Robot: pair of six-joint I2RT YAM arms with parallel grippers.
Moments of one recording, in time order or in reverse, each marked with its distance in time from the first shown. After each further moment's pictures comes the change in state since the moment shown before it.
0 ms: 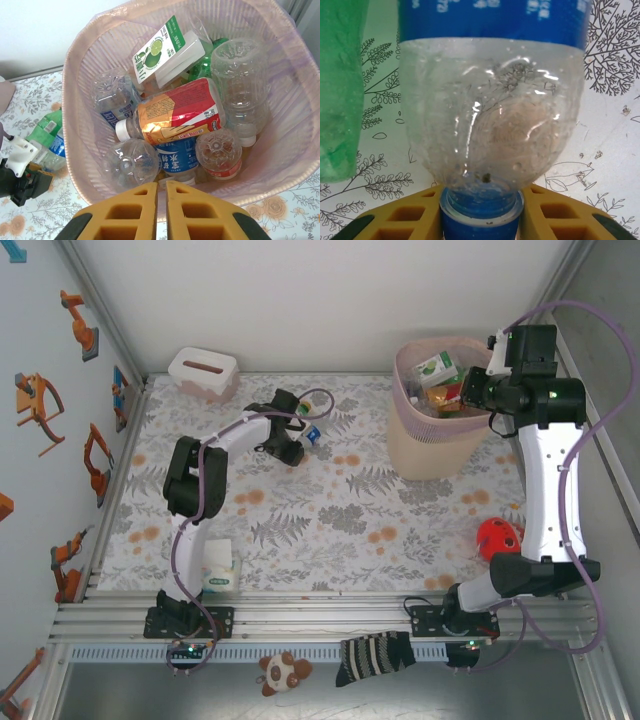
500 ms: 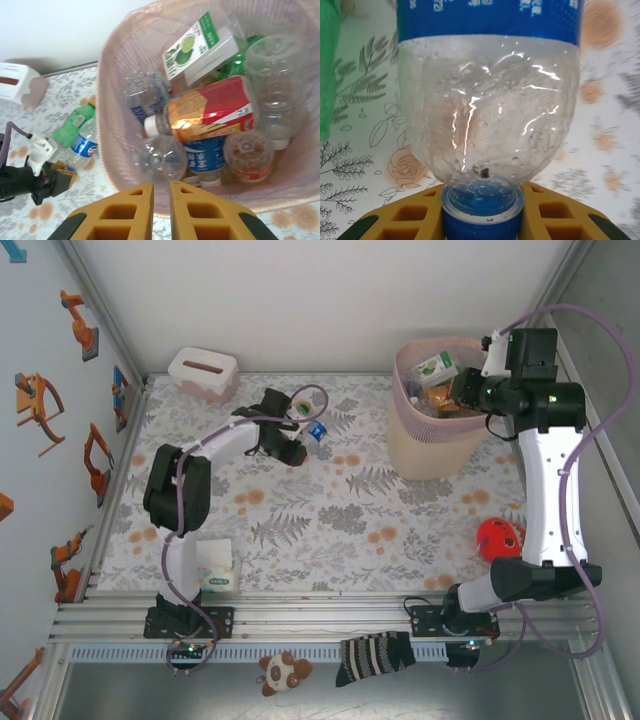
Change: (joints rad) left arm 0.003 -0.211 -0.190 0.129 0.193 -0.002; right arm 0.000 -0.030 -0.050 0.046 -0.166 0.018
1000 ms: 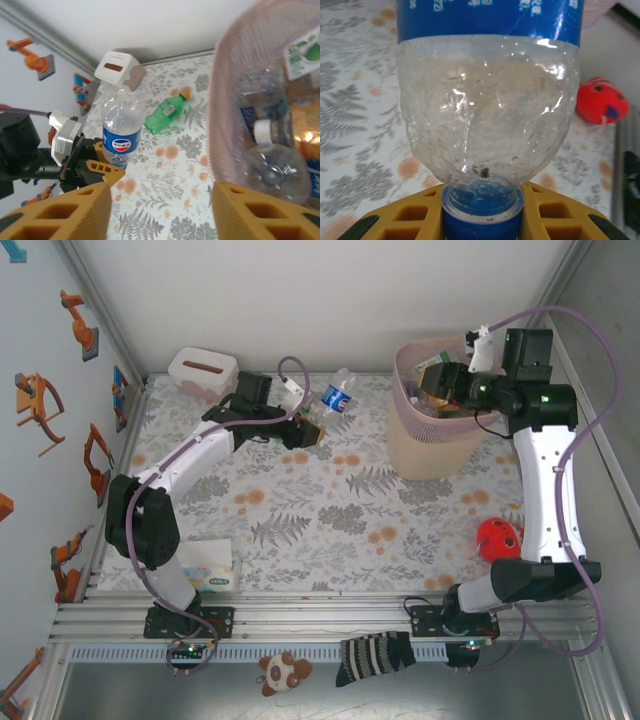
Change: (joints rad) left arm -0.006 -0.277 -0.088 0.218 0.489 -0.042; right arm 0.000 -0.003 -0.073 0.150 -0.370 0.051
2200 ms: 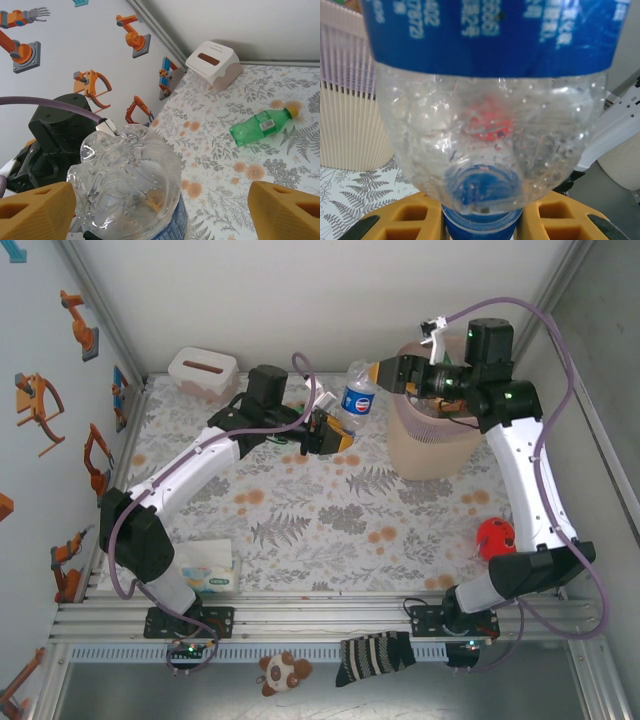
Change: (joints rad) left arm -0.133 -0.072 0.051 0.058 0.241 -0.093; right arm 0.177 0.040 -0.063 0.288 -0.222 0.078
